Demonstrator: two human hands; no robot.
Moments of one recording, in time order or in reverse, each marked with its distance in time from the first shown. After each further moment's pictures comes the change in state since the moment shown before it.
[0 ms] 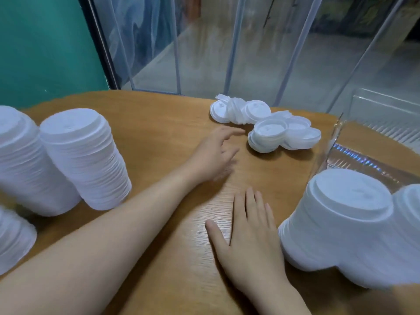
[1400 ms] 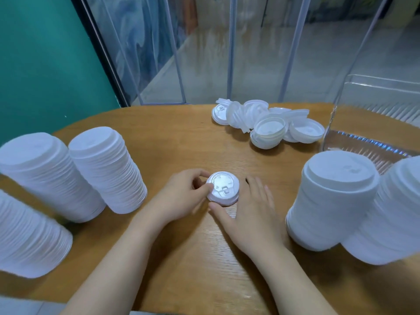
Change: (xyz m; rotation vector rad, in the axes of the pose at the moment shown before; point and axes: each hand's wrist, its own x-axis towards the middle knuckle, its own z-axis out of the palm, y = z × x) left_hand -0.099 0.019 -0.048 0.124 -0.153 -0.351; right_hand 0.019 -0.007 0.001 0.175 0.185 -0.028
